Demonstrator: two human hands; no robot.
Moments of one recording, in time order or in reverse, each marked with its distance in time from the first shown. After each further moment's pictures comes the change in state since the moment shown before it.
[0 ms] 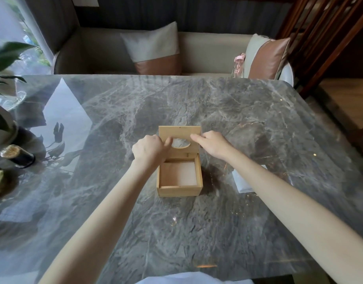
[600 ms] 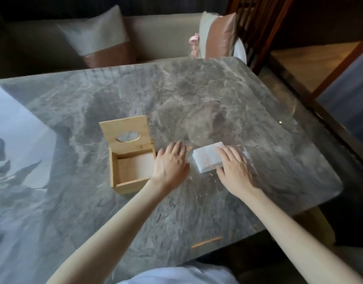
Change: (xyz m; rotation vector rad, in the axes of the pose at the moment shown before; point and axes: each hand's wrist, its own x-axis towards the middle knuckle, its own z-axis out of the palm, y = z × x) left_hand -0.067 0.100 0.091 0.233 -0.114 0.684; right_hand -0.122 0.167 0.004 -0.477 0.400 0.035
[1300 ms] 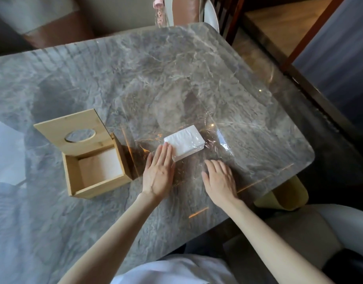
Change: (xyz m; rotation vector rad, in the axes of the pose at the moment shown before) left_hand 0.002 0.029 0.089 -0.250 0.037 0.003; right_hand -0.056 0.028 0.041 0.093 -0.132 0.224
